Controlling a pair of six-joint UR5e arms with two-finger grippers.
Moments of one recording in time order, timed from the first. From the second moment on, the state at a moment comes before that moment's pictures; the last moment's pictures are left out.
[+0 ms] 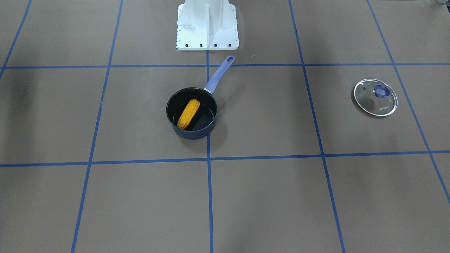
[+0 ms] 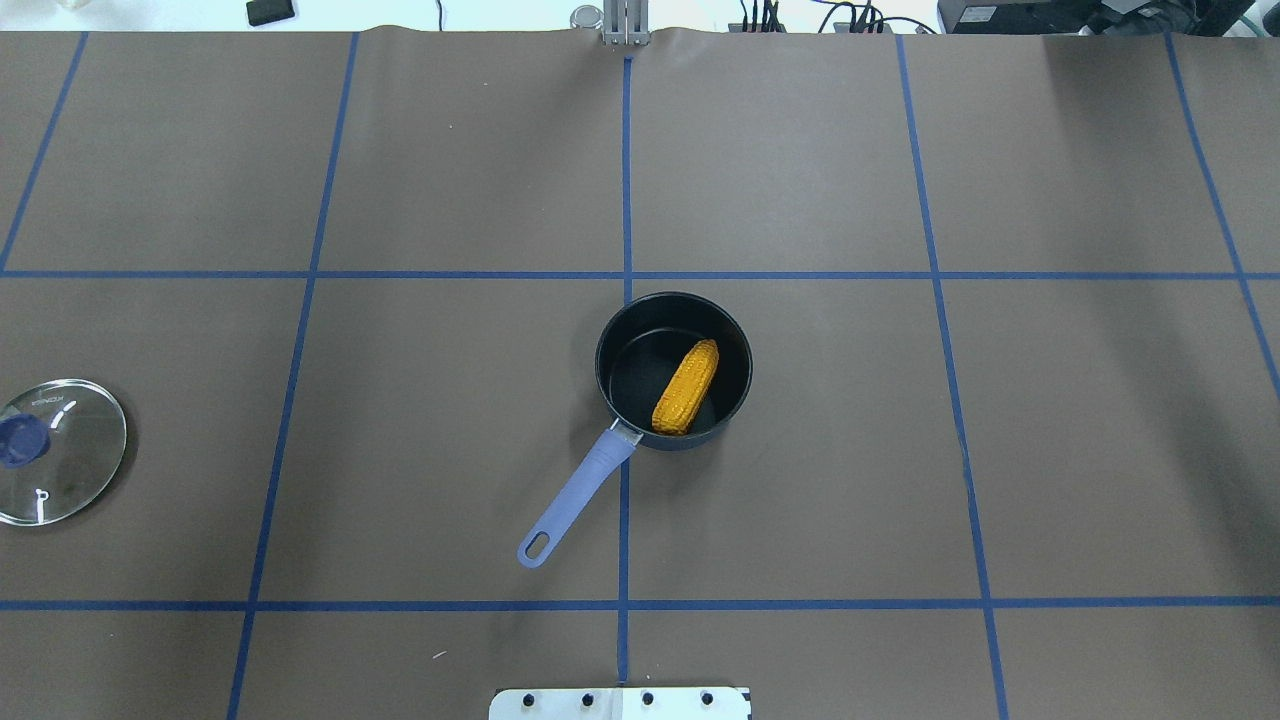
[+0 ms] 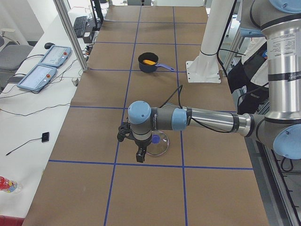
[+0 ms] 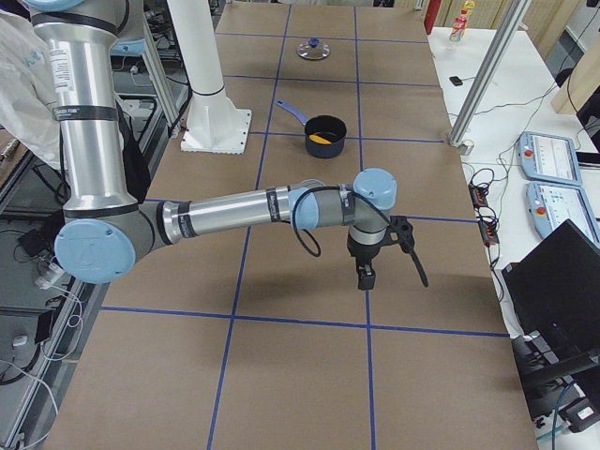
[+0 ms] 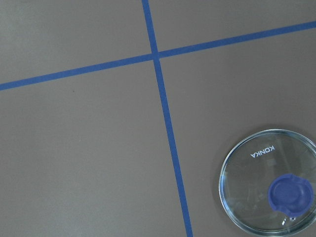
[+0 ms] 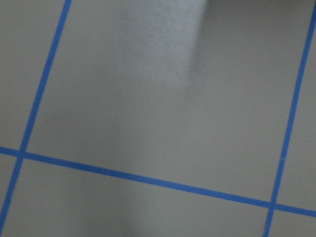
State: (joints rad) left arm -1.55 -1.41 -1.85 -1.46 -2.33 0.18; right arm 1.51 -1.54 1.71 -1.63 2.30 -0.01
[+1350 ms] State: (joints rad) left arm -1.55 -1.39 -1.85 -1.46 -2.30 0.18; right arm 1.63 -1.68 1.72 -1.63 2.32 -0.02
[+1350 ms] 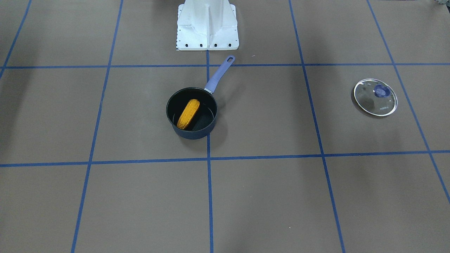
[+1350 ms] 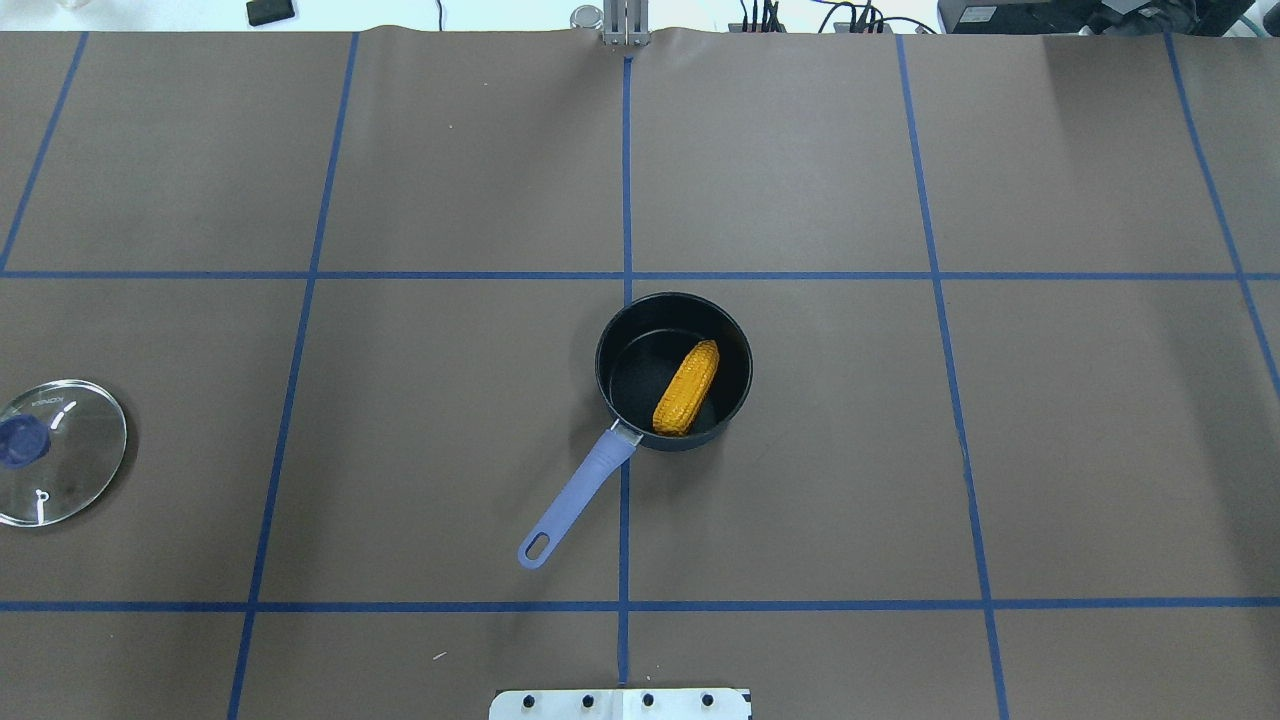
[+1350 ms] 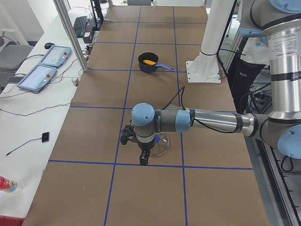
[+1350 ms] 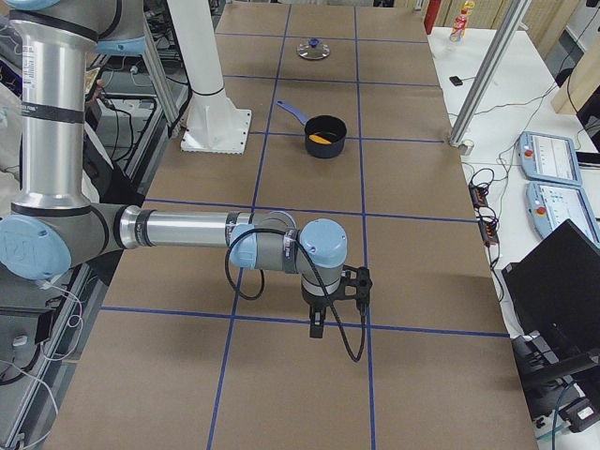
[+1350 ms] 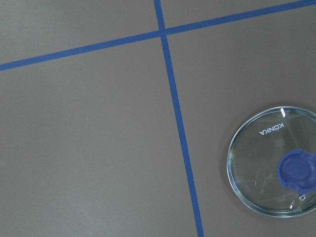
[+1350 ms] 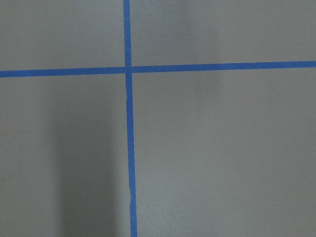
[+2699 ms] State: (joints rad) left arm -1.55 -1.38 -1.85 -1.46 -2.30 0.18; right arm 1.63 -1.69 1.71 -1.63 2.32 -0.03
